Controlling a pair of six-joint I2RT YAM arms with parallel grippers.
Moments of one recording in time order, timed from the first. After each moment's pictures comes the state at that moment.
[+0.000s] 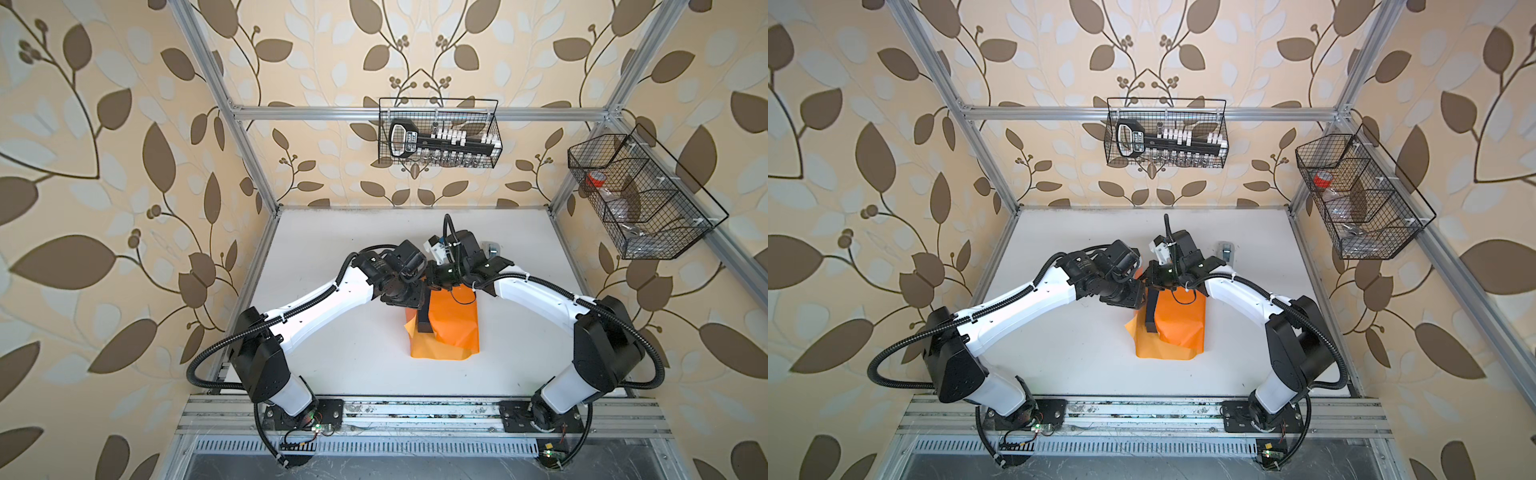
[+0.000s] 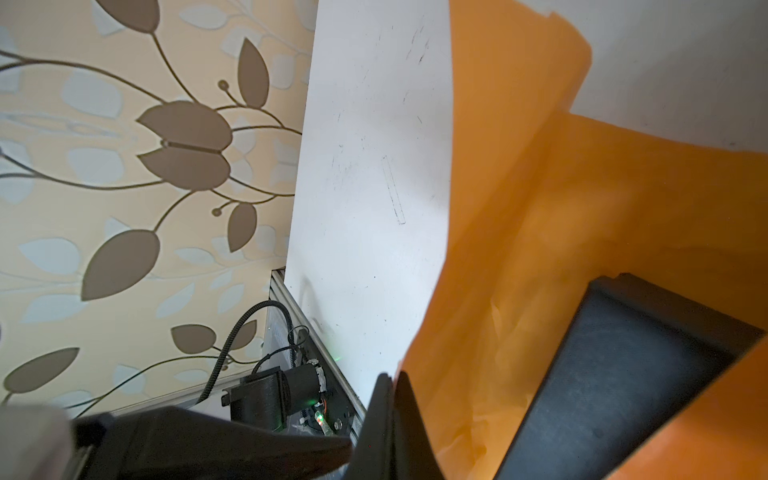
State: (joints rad) left arm -0.81 1.56 1.40 -0.95 0.08 -0.61; right arm 0.56 1.62 1.16 -0.30 -0.55 0.70
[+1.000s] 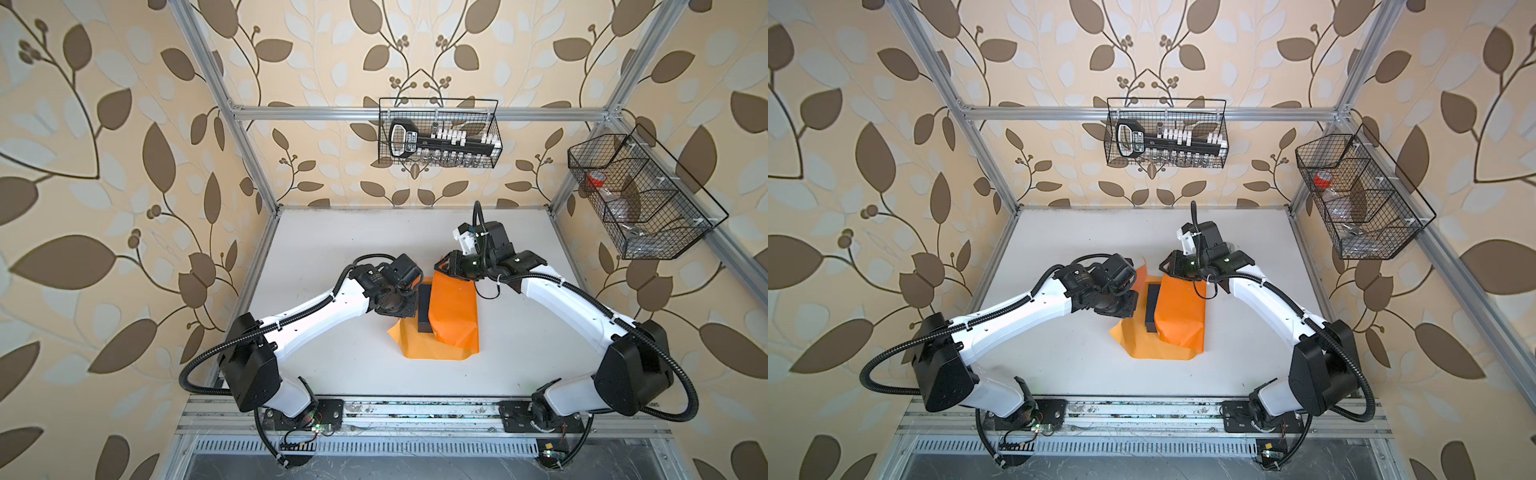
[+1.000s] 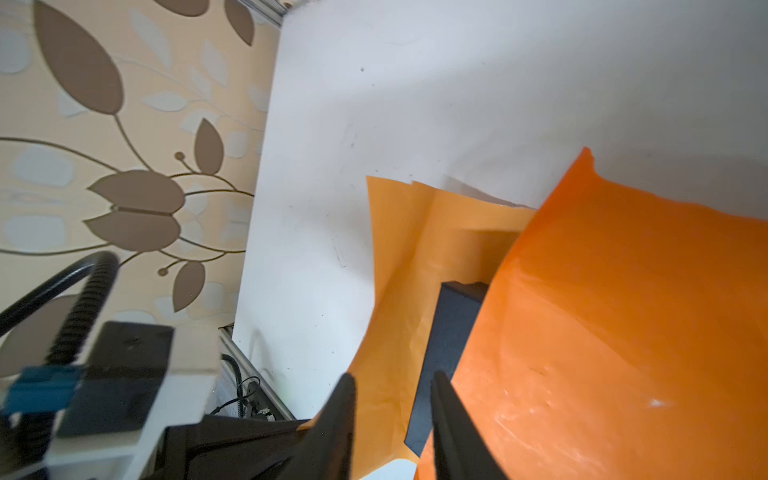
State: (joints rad) left arm -0.83 1.47 1.24 -0.88 0.02 -0.66; right arm 0.45 1.48 1.19 -0.53 -0.34 0.57
